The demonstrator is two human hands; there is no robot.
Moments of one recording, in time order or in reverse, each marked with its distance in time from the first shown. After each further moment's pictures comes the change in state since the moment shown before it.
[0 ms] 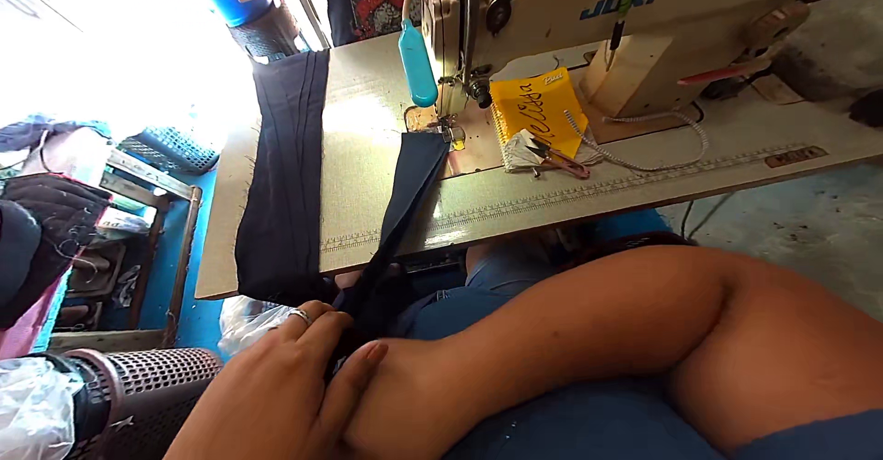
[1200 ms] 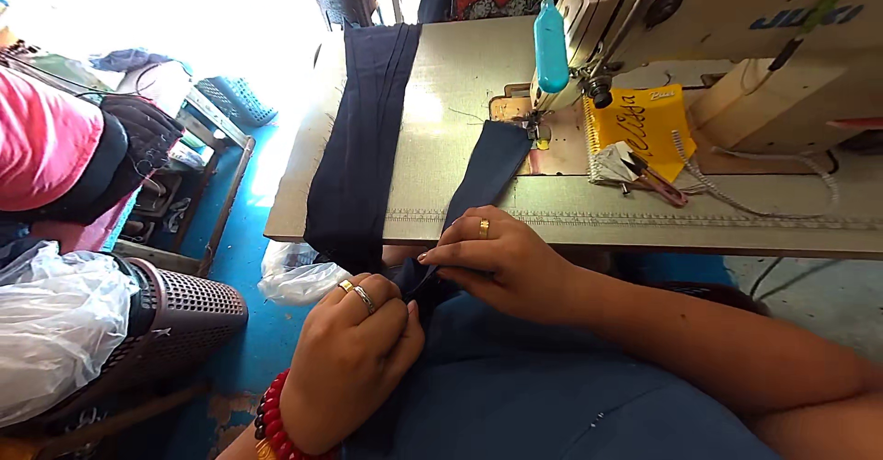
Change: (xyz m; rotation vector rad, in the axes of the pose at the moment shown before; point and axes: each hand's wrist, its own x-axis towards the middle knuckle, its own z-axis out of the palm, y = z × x) left_hand -0.020 -0.034 0.056 -0.107 0.646 0.177; right_hand -0.014 0.066 -0.036 -0.307 0.420 -0.013
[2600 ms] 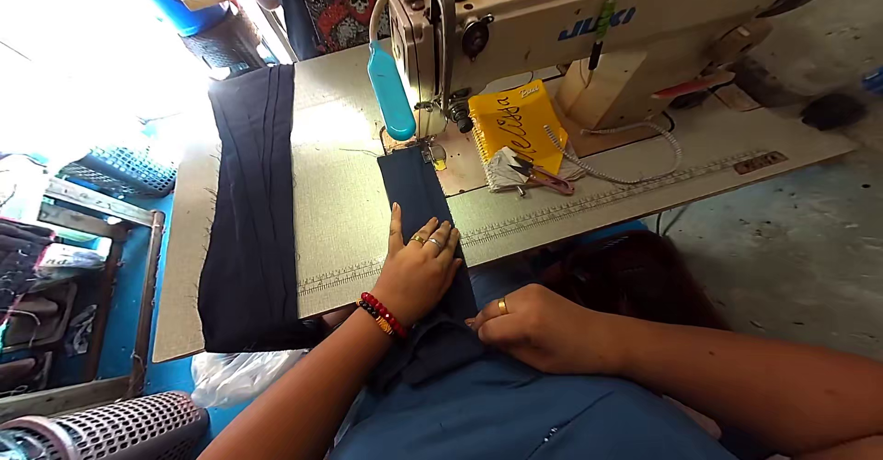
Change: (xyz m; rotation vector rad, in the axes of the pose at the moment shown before) left_hand 0.102 -0.017 0.209 0.082 -0.382 0.371; right_hand -0.135 0.021 -0.046 0.062 -0.147 0.209
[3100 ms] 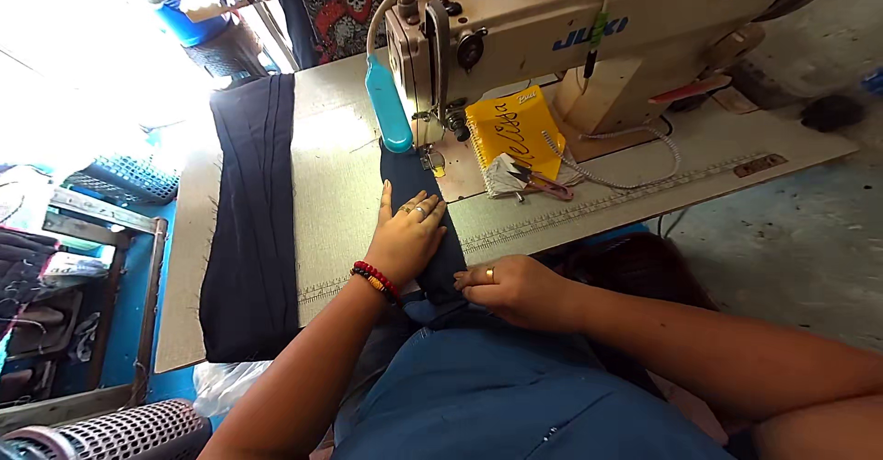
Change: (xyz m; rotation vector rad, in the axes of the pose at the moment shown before) left_hand 0.037 -0.043 0.001 -0.035 -0.031 -0.058; right_hand 0.015 0.044 -0.001 -0.299 0.084 -0.040
